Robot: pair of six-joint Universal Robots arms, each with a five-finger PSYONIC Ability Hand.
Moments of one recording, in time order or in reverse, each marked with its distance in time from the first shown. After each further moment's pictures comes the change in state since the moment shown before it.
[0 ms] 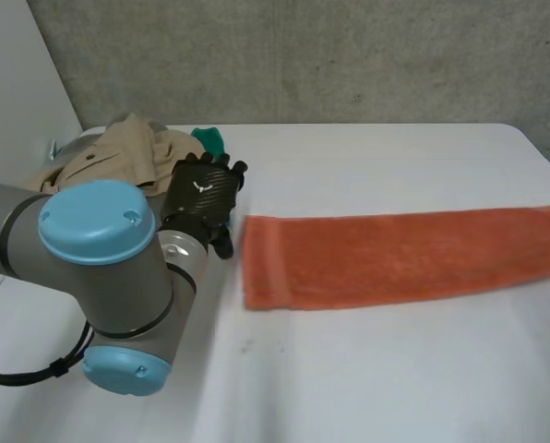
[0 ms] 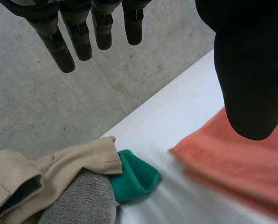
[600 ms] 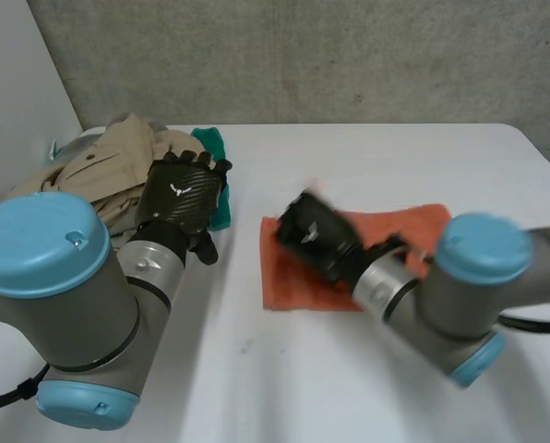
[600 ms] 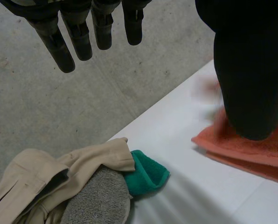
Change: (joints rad) left arm 0.017 0.155 -0.158 0.028 0.000 -0.003; right arm 0.955 -0.139 0.343 -0.283 -0.246 -0.060; left_hand 0.000 0.000 0.000 0.000 0.000; right_hand -0.034 -0.053 -0.054 -0.058 -0.024
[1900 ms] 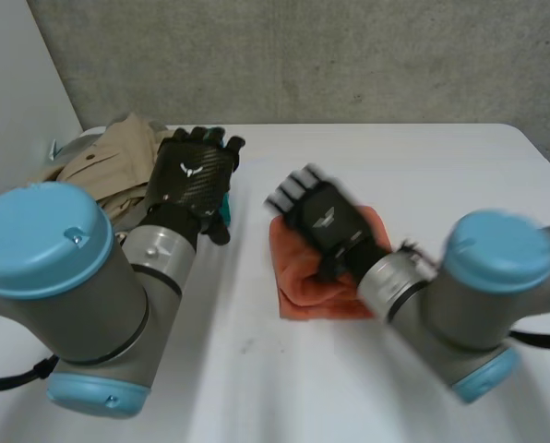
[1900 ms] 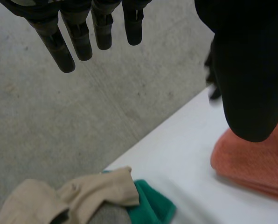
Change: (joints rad) left arm -0.032 -0.001 0.057 0.036 0.008 0.004; right arm -0.007 -0.149 0.057 0.045 0.158 0.395; left_hand 0.000 0.000 0.000 0.000 0.000; right_hand -0.846 -0.907 -0.923 -0.925 -0.898
